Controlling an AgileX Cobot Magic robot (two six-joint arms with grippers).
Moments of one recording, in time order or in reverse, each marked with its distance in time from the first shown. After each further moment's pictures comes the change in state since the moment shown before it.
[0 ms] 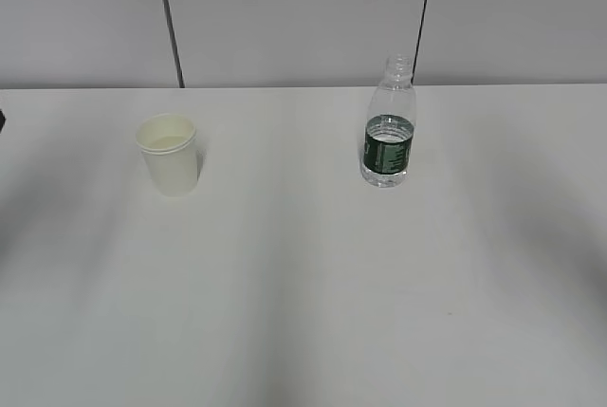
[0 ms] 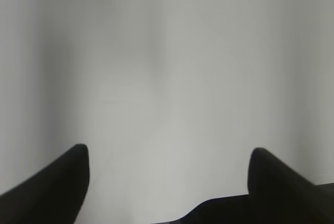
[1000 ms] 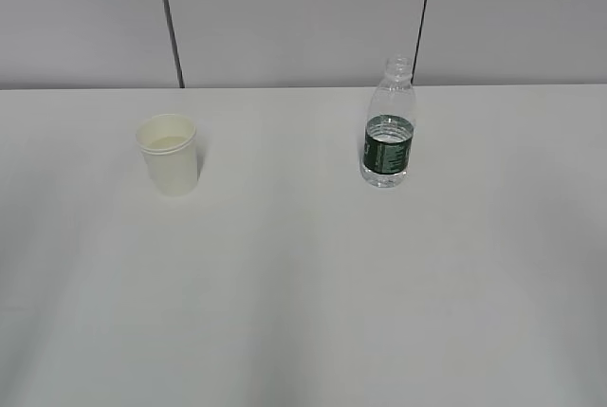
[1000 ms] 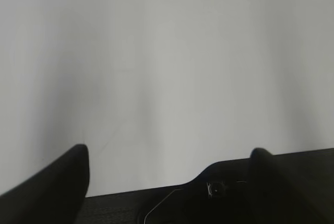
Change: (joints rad) left arm 0.000 -0.698 0.375 0.019 0.021 0.000; right arm 0.000 -0.604 0.305 0.008 0.011 -0.031
